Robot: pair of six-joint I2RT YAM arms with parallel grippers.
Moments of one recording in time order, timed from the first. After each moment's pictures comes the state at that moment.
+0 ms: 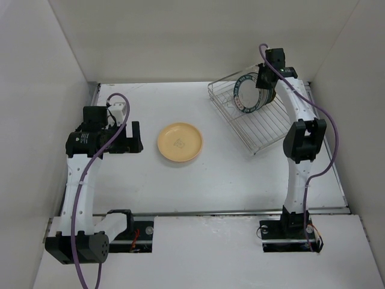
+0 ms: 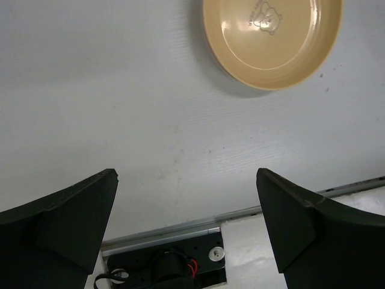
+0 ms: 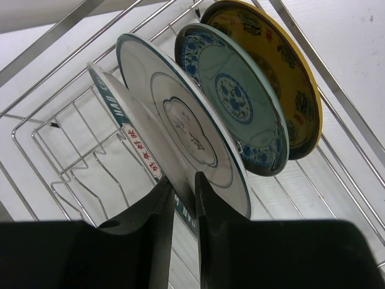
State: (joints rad) left arm 0.01 1.06 1.26 -1.11 0.21 0.00; right arm 0.10 2.24 2.26 -0.74 0.10 0.22
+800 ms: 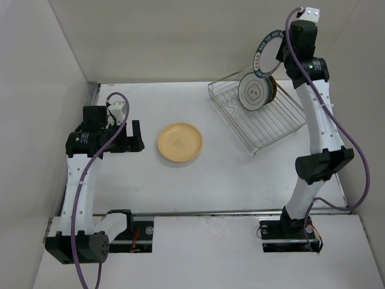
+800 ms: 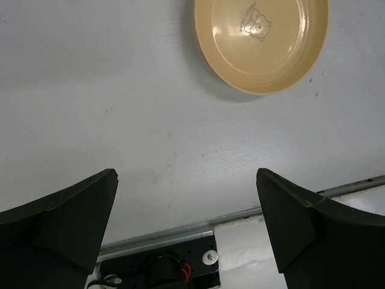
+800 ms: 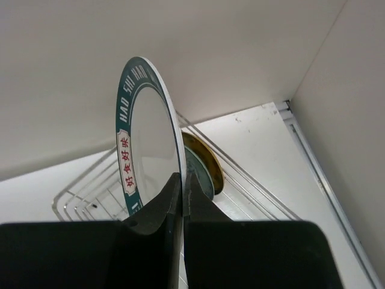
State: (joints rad) left arm 0.01 1.06 1.26 -1.11 0.25 -0.02; right arm 0.16 1.89 2.31 -0.71 0.41 0.17
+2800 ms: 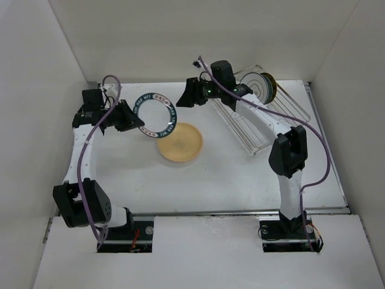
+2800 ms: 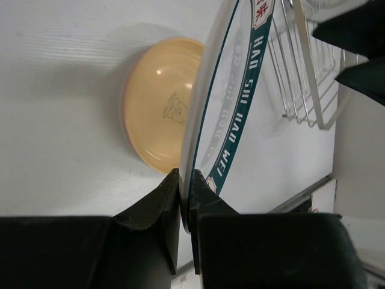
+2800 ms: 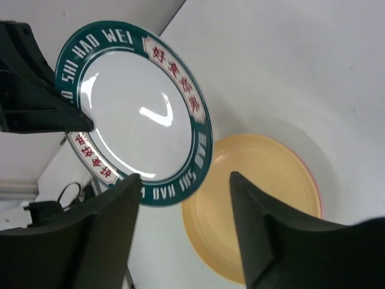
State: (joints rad) left arm 0.12 1.38 1.28 -0.74 0.67 -0.28; right arm 0.54 2.09 1.98 -0.34 -0.67 0.36
